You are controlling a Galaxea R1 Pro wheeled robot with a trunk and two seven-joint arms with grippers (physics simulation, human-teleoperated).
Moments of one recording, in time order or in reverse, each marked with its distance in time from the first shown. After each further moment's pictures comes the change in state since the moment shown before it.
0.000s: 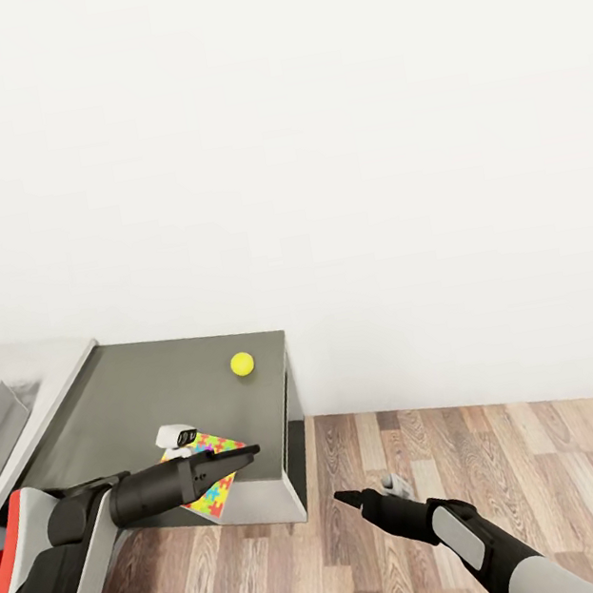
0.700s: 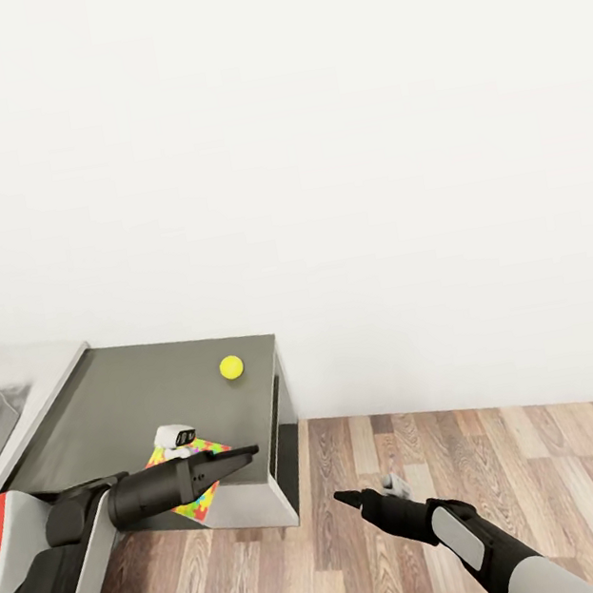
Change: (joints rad) left arm 0.001 0.003 0.003 -0.001 0.001 0.001 -0.003; right arm 0.000 0.002 0.000 0.001 0.001 -0.003 0.000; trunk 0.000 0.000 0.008
